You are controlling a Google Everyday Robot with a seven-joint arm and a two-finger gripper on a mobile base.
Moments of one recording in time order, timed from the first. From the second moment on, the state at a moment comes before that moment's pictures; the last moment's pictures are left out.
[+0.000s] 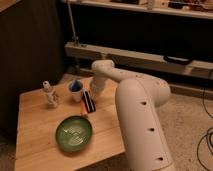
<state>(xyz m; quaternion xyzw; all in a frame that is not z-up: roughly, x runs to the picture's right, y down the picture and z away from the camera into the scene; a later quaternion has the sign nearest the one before) -0.090 0.057 0.954 -0.39 0.11 0.60 0.70</state>
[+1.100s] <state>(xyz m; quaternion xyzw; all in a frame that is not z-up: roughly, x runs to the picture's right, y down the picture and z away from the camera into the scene) -0.124 0.070 0.943 -0.42 0.09 0.56 0.71</state>
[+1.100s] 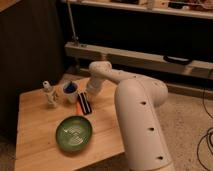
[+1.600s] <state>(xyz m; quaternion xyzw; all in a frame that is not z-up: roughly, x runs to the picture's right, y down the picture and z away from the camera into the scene) -0.154 0.084 0.934 -0.43 0.07 0.54 0.72</state>
